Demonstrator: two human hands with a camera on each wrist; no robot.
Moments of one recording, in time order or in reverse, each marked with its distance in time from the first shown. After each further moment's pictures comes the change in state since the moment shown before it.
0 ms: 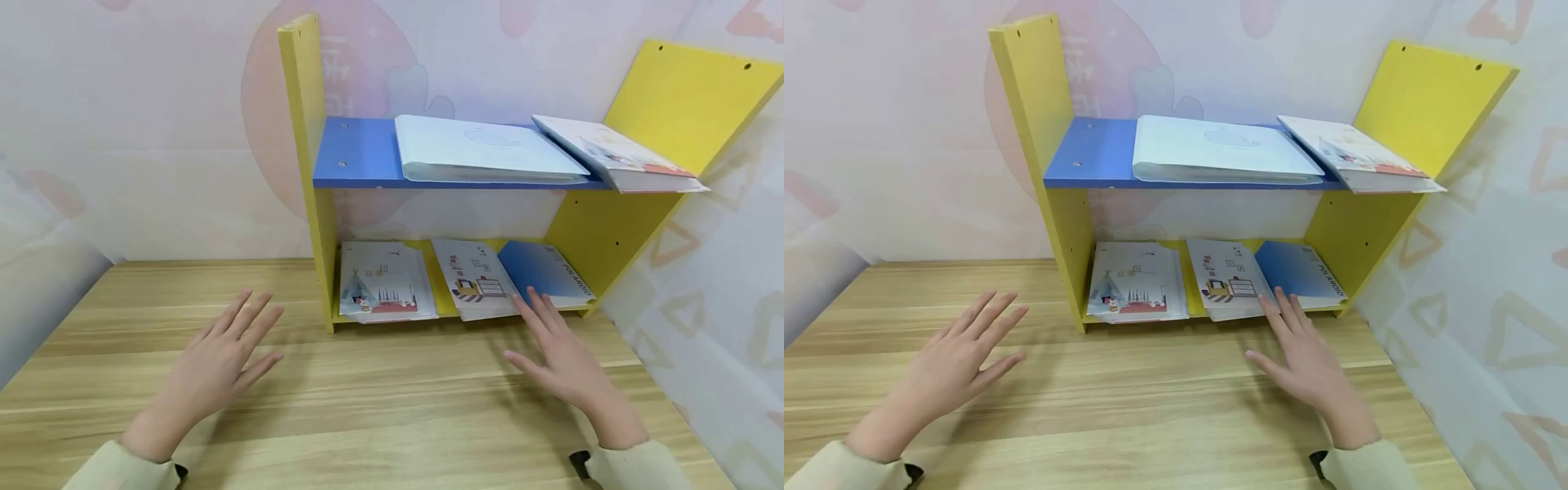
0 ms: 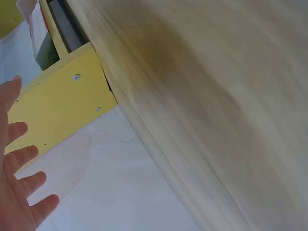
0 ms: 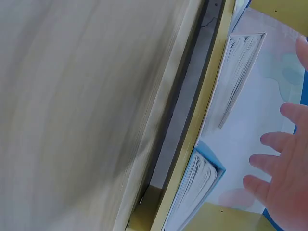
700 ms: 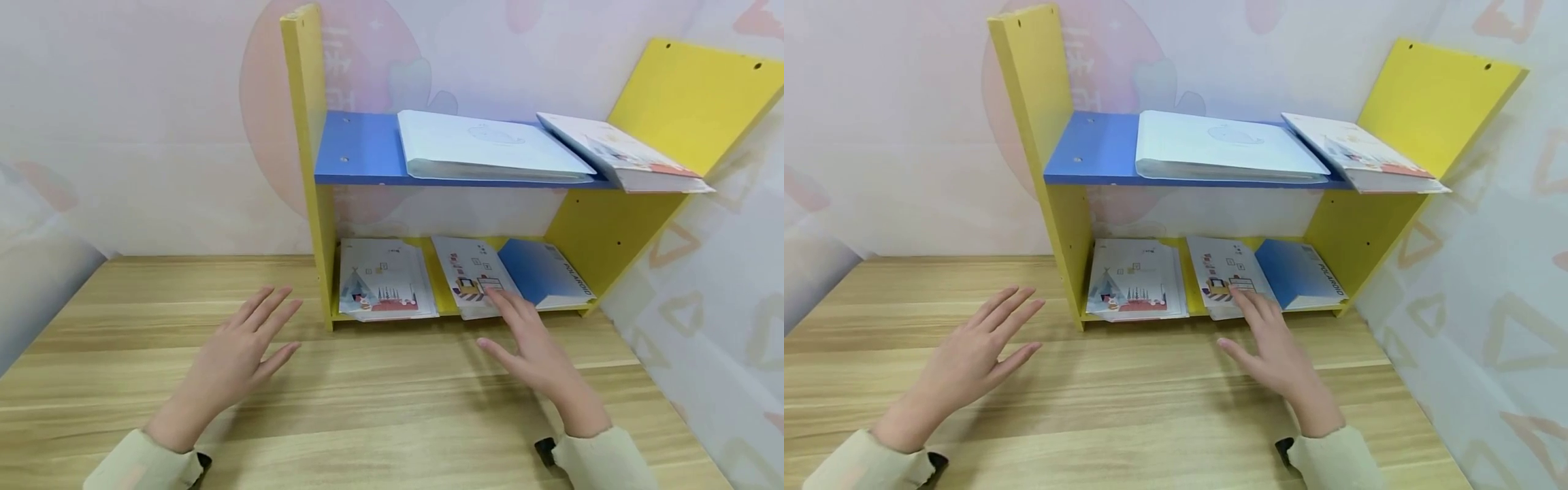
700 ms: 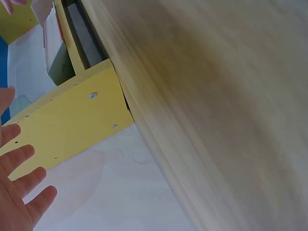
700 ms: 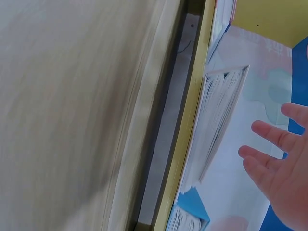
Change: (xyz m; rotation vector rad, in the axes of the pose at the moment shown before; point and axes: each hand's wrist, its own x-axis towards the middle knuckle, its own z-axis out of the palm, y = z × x) left_hand 0.022 0.014 0.011 -0.120 0.134 0.083; right_hand 0.024 -0.031 0.010 0.185 0.053 -0.075
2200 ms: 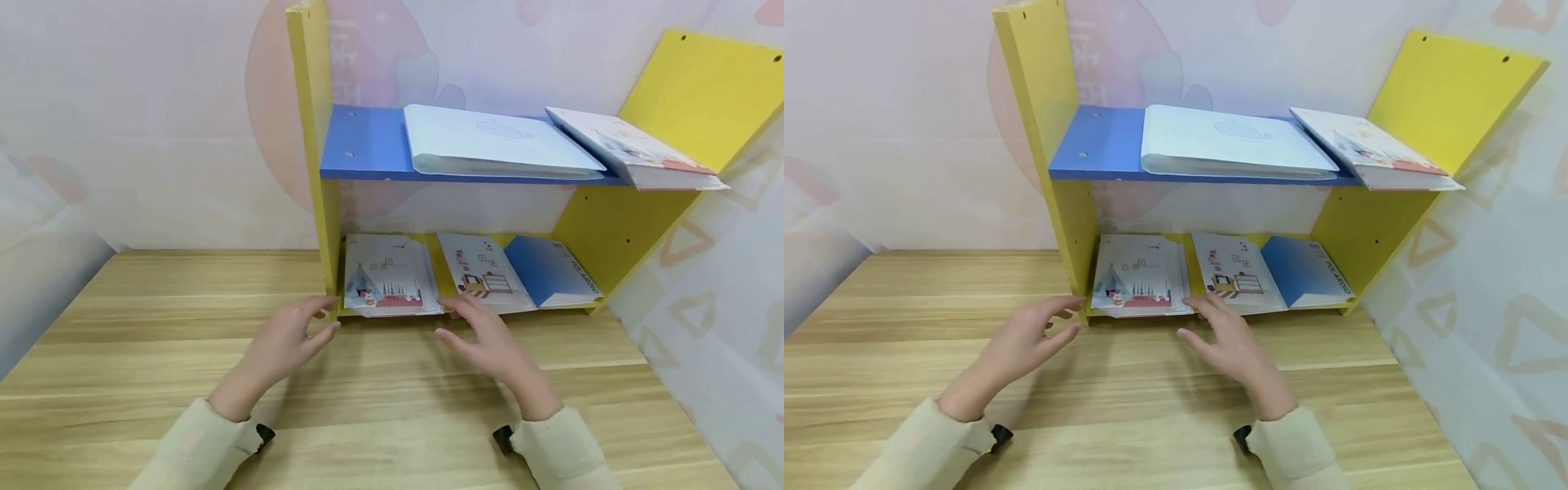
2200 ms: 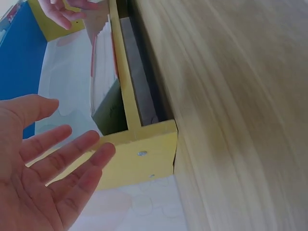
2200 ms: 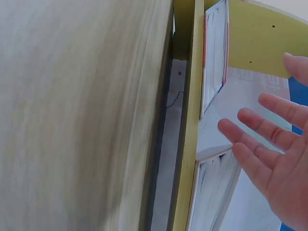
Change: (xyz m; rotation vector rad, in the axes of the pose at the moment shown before) left_hand 0.041 0.036 0.018 -0.376 -0.211 -0.275; right_hand 0.036 -0.045 0.032 0.172 -0.072 0.007
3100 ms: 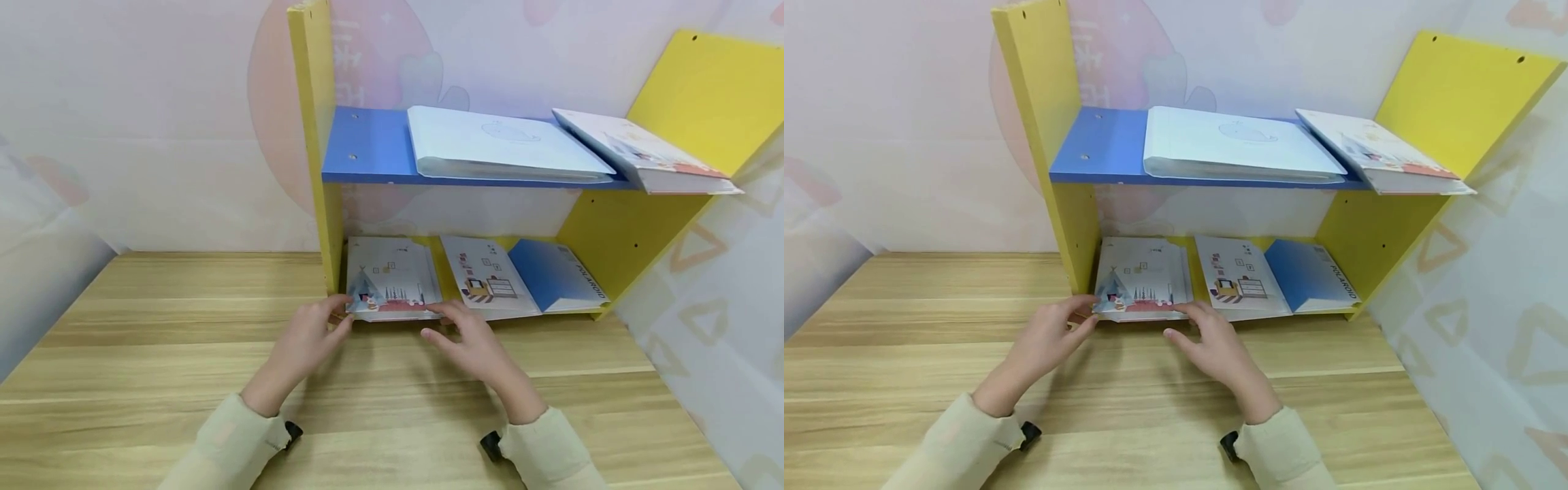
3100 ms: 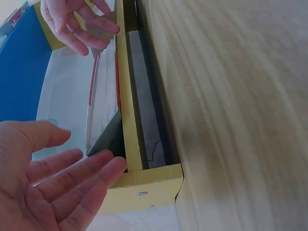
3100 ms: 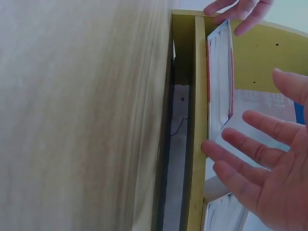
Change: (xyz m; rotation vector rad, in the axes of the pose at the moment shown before) left_hand 0.023 0.011 0.021 -0.091 0.026 -0.135; right_hand 0.016 -0.007 0.019 0.144 -0.041 0.079
